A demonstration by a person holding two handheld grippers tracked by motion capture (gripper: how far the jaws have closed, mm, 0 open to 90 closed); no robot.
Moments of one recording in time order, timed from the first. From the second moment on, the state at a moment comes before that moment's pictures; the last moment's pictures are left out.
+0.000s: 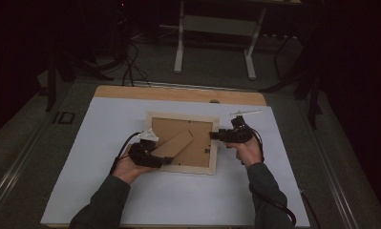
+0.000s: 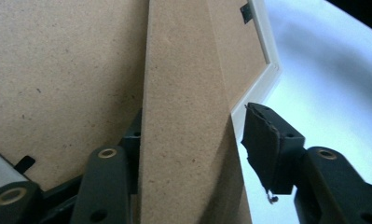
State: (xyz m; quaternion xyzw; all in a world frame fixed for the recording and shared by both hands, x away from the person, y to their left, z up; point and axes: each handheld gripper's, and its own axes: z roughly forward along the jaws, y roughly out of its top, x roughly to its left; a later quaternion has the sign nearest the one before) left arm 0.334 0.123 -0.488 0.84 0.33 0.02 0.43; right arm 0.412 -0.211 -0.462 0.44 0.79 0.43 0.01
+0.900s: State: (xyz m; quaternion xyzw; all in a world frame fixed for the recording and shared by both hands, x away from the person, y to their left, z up) left arm 0.330 0.110 -0.485 0.86 0.32 0.06 0.41; right arm 0.407 -0.215 -0.449 0.43 0.79 0.43 0.04
